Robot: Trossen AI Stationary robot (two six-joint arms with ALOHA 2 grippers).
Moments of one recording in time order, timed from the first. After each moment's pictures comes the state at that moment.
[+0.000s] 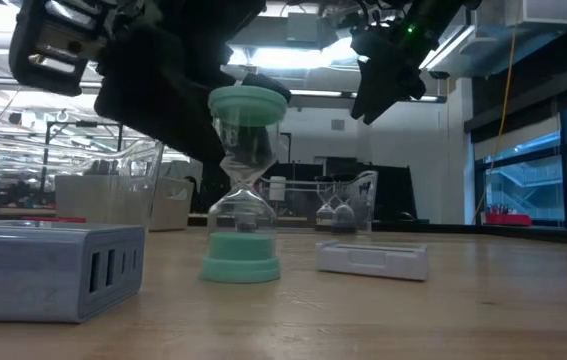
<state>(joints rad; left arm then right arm) -0.30 1.78 0.97 0.06 0.20 0.24 -0.14 1.43 1.16 -0.67 0.31 0.31</state>
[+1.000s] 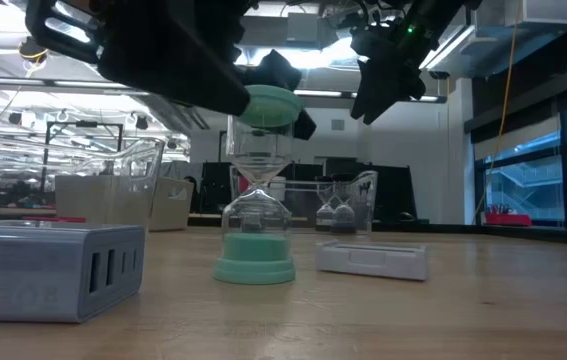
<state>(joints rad) -0.31 1.78 0.97 0.18 0.20 0.17 -0.14 1.43 1.16 -0.67 0.31 0.31</state>
